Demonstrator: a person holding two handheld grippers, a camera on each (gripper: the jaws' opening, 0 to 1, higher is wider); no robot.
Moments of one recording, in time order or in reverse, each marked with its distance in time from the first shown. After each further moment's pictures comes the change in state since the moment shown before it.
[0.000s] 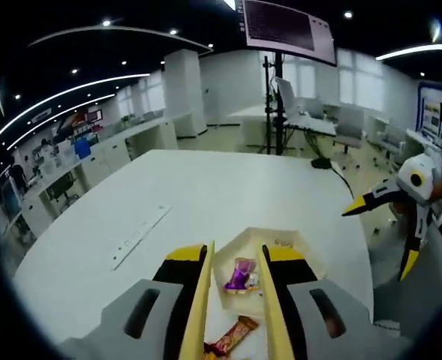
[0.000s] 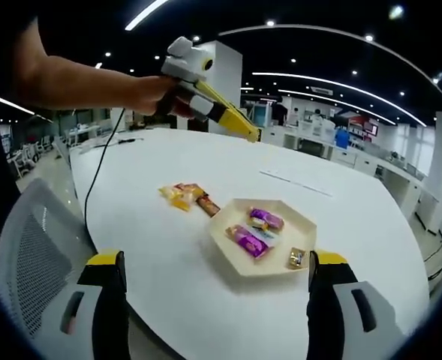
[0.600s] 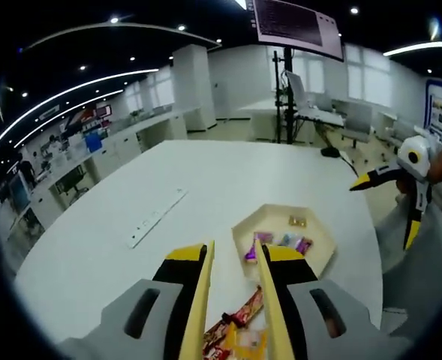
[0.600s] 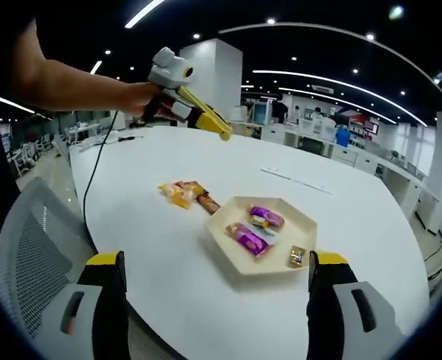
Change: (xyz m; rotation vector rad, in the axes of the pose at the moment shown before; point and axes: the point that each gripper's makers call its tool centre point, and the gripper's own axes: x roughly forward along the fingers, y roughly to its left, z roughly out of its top) left arm -0.040 0.035 -0.042 -0.013 0.032 0.056; right arm 0.001 0.000 -0.003 -0.001 0.018 0.001
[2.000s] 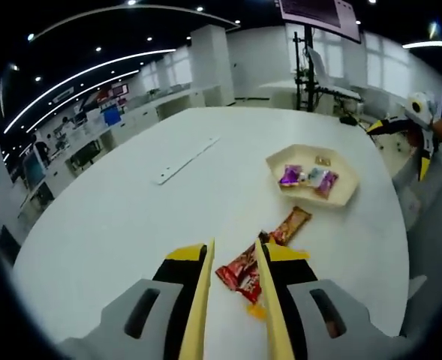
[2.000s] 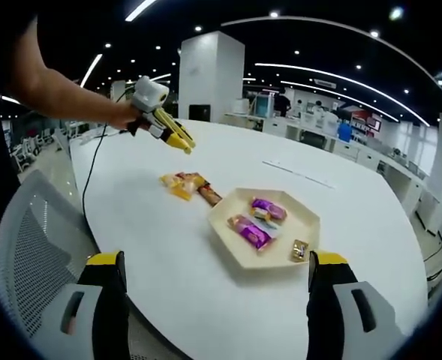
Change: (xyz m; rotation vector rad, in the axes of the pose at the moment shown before) left arm -0.039 0.050 -0.128 -0.054 0.136 0.116; right arm 0.004 0.002 -0.008 -0.010 0.045 0.012
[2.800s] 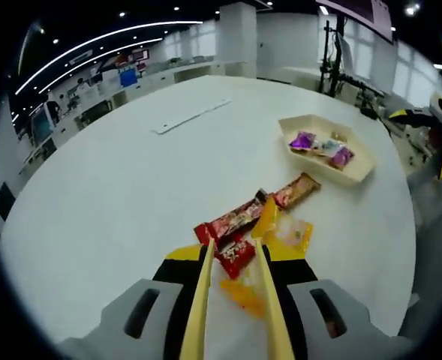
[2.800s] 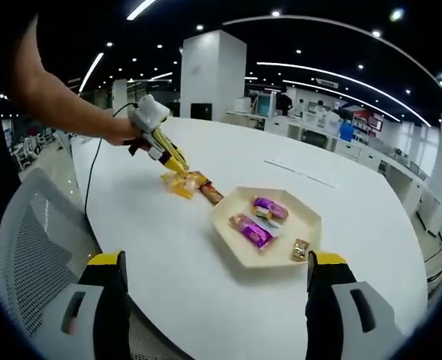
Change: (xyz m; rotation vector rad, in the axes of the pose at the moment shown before) left arm 0.025 -0.021 -0.060 -0.141 0.135 0.026; right arm 0.000 0.001 -0.001 -0.006 0.005 0.004
